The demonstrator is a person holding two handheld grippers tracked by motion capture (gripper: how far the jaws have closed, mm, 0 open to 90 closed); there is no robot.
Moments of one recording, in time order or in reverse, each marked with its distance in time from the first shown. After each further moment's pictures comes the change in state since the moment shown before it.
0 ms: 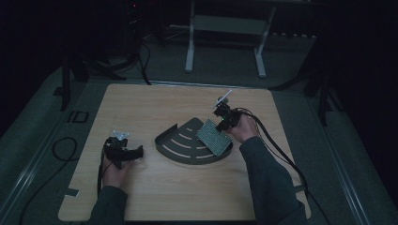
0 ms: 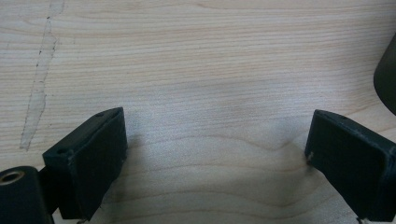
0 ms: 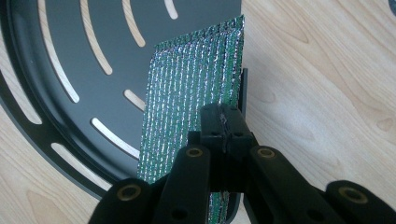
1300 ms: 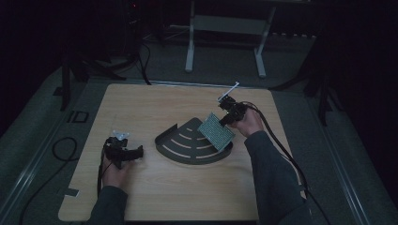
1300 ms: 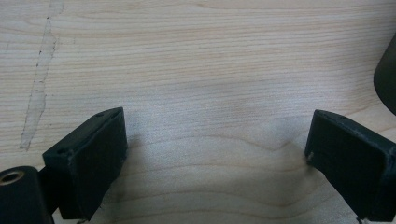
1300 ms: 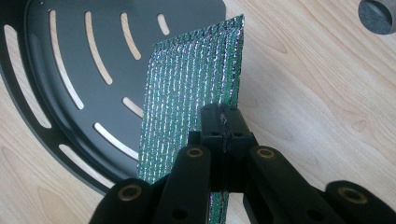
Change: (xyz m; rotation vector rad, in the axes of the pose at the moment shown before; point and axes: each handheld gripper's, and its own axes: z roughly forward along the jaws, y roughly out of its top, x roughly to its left) left arm 0.000 0.000 0.000 0.000 0.000 0.000; right arm -0.017 0.004 -0.020 -0.034 0.024 0.018
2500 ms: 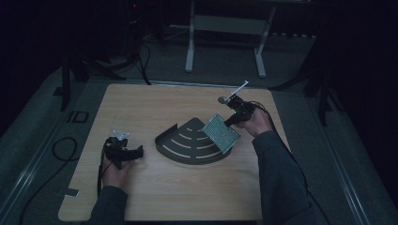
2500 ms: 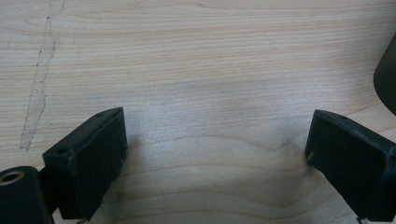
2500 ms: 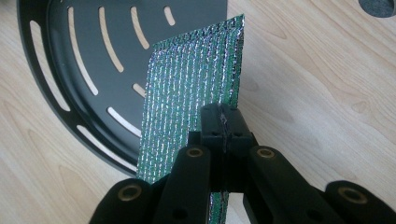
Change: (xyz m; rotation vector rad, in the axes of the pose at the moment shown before) left arm 0.000 0.000 0.000 0.000 0.000 0.000; right arm -0.011 -0.014 -0.018 -0.007 0.052 0.028
